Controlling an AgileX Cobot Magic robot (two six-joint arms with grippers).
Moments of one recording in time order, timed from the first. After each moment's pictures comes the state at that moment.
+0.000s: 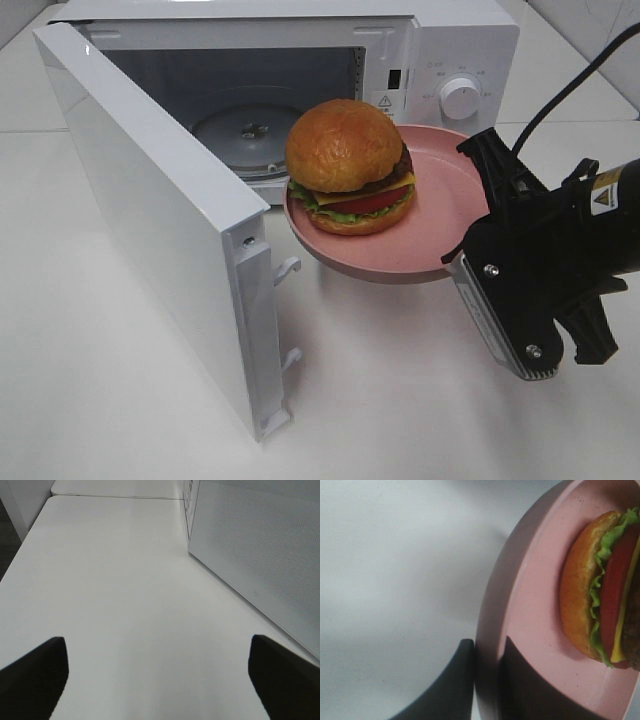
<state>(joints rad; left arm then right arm) 0.01 0.00 -0.52 -0.05 1.09 0.00 0.53 1.30 -0.60 0.10 0.21 -1.77</state>
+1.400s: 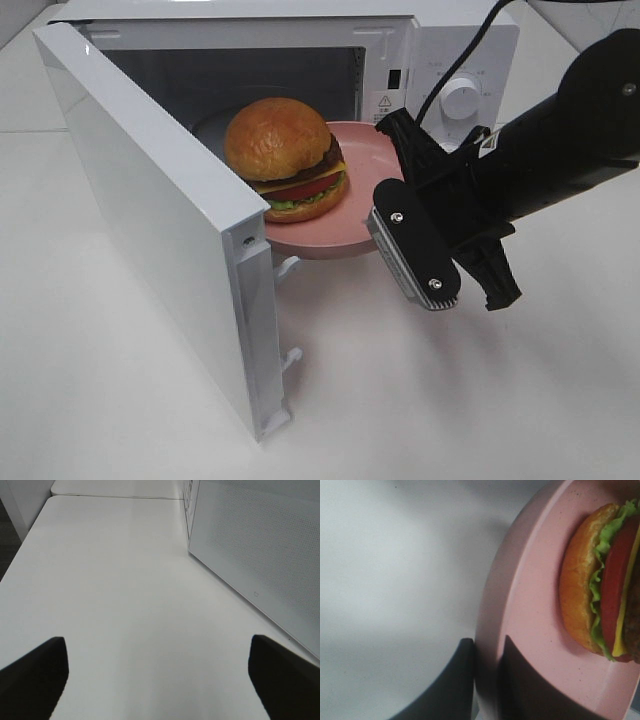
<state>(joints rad) 0.01 0.00 -0.52 -0.05 1.09 0.00 0.53 1.58 -0.84 0.32 0.23 -2.01</state>
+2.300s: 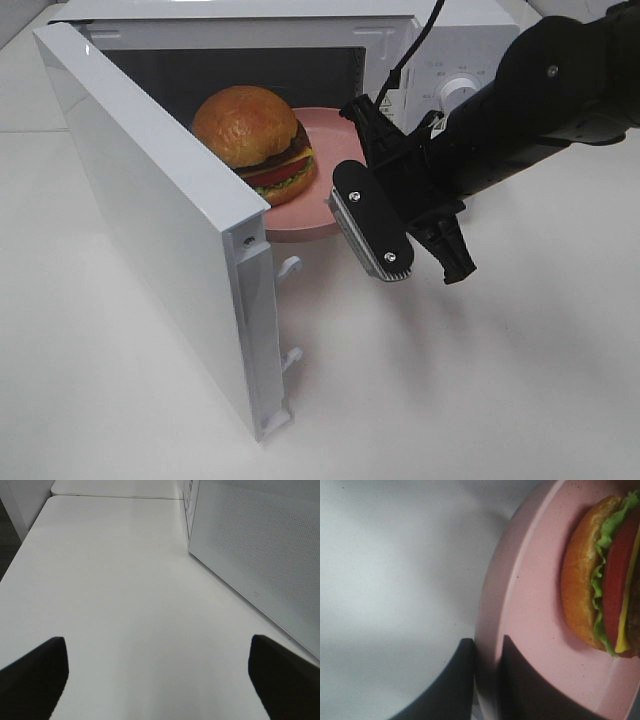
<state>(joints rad) 0.01 0.00 -0.52 -0.05 1.09 0.00 0.55 1.70 -0.97 0.34 0.22 -2.04</state>
